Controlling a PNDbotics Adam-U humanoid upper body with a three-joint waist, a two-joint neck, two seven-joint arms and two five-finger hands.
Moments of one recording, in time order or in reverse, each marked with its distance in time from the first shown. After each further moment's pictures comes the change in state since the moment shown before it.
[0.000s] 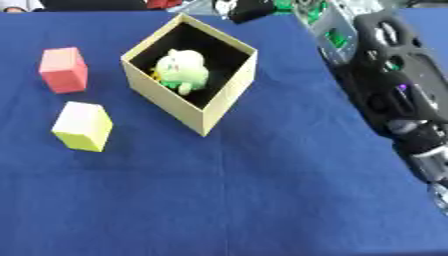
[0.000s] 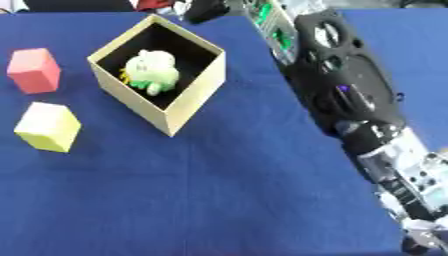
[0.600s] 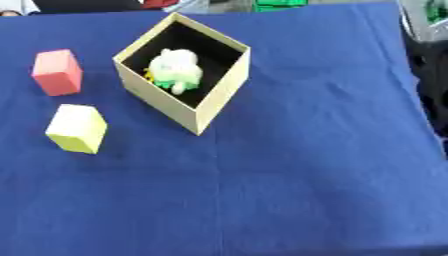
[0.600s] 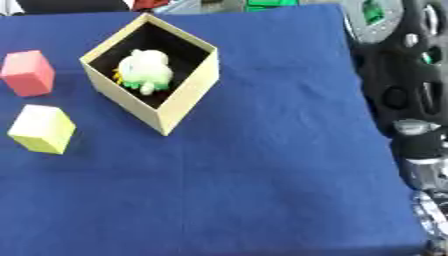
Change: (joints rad) left arm 0.003 0.245 -0.067 -0.001 -0.150 0.003 -0.117; right arm 0.150 -0.105 -0.189 -0.276 -0.163 0.110 -0.171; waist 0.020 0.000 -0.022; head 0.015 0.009
